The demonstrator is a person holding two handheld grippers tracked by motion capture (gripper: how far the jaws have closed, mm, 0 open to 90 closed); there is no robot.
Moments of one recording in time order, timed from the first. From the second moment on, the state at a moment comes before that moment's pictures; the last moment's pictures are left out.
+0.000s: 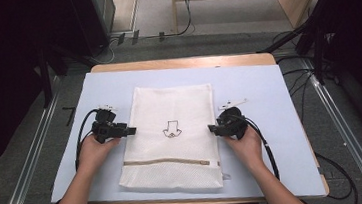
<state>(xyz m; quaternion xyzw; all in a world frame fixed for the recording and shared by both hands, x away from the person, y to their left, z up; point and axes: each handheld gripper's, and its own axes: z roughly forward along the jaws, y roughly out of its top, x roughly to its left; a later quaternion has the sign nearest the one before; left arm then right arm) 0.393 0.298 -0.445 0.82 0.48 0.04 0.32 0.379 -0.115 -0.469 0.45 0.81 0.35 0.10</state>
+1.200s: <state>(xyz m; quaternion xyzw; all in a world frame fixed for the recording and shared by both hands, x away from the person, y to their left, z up) 0.434 0.263 -0.443 0.79 0.49 0.01 0.37 0.426 -0.149 -0.463 0.49 0.78 0.37 0.11</state>
